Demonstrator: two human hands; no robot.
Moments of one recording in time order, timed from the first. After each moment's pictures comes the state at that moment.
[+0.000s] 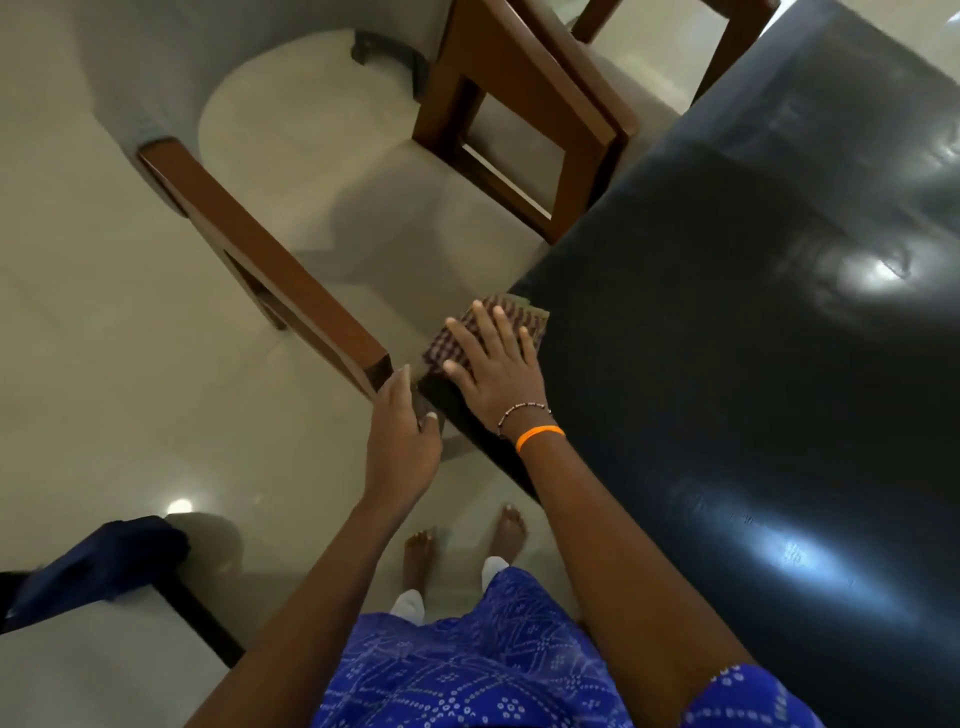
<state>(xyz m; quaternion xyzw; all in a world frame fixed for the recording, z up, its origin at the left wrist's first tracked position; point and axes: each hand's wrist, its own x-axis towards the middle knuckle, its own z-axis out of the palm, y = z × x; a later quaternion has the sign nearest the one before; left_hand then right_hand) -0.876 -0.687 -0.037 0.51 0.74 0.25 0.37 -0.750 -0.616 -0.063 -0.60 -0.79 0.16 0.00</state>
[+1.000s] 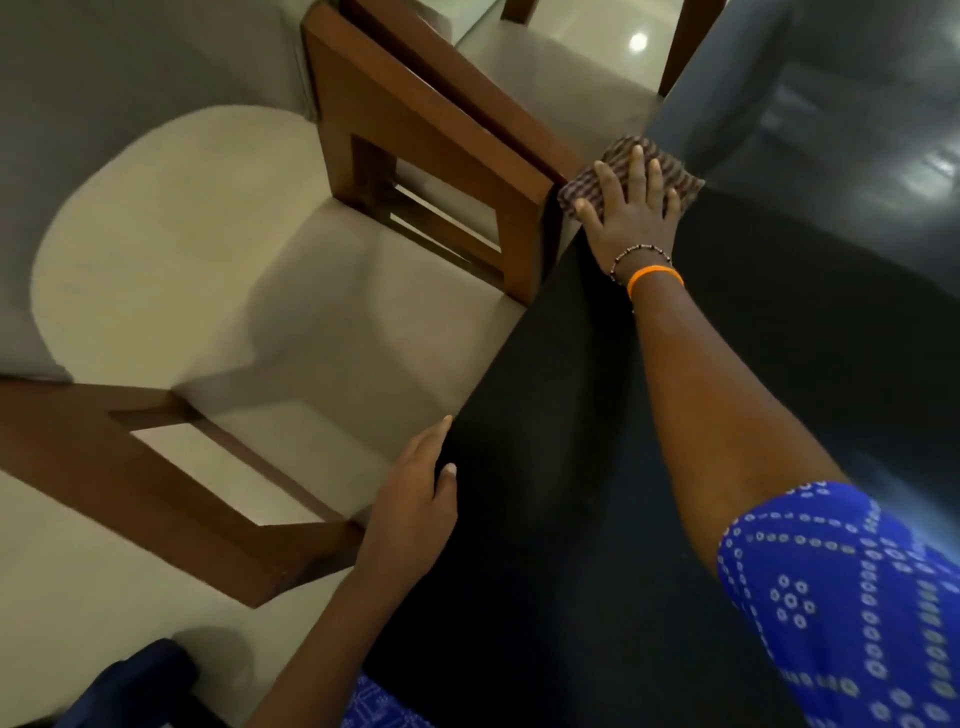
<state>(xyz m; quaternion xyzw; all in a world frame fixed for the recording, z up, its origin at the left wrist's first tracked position) -0.787 -0.520 -0.043 0.61 0.66 0.12 0.42 -0.529 -0.294 -0.079 -0.79 -0.60 0.11 0.06</state>
